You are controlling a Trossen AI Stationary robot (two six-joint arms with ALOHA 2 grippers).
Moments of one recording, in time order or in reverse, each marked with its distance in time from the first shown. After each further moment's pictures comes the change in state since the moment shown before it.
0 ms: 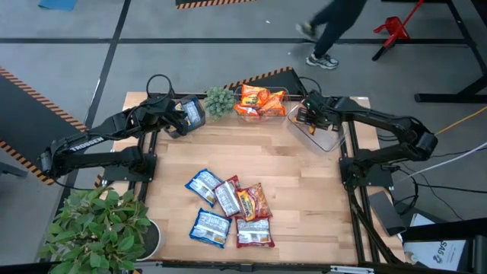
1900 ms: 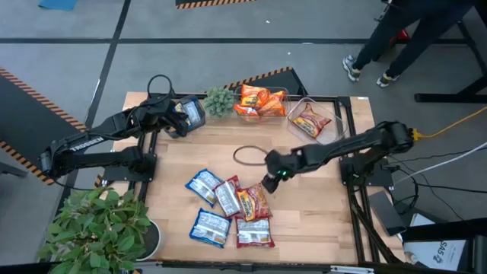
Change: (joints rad) left arm 0.000 0.000 0.000 -0.007 0.042 0.000; right arm 0.839 0.290 0.193 0.298 -0.163 -0.171
